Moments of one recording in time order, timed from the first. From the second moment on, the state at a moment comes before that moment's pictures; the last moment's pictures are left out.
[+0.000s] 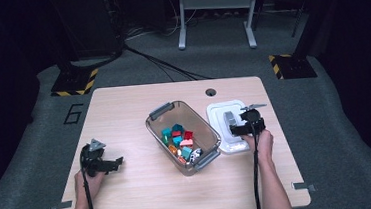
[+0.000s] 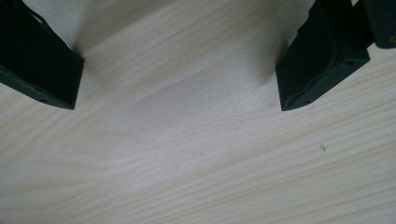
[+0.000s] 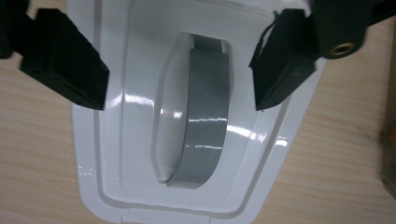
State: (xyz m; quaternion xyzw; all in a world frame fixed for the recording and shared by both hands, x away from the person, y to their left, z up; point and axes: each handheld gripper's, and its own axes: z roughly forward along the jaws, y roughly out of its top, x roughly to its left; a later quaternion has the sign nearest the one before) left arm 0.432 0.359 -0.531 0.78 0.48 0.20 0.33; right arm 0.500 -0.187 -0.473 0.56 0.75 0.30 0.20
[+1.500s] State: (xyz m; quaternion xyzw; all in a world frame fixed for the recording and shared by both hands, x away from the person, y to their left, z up) left arm 0.435 0.359 -0.531 0.79 0.48 0.20 0.33; right arm 0.533 -0.154 -0.483 0.59 0.73 0.27 0.22
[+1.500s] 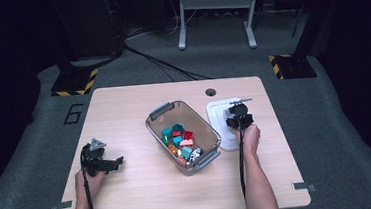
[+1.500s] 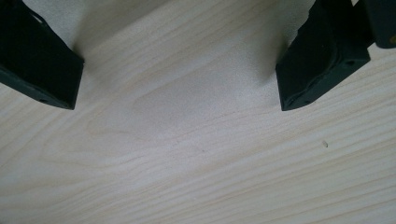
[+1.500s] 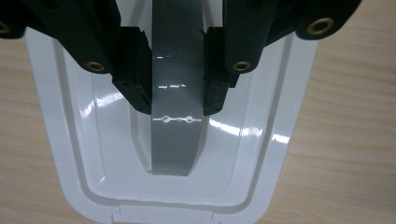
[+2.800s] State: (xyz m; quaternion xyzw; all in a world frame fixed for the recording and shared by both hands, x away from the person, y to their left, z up) left arm 0.435 0.359 -0.531 0.79 0.48 0.20 0.33; right arm 0.502 -0.177 -0.382 0.54 0.75 0.30 0.24
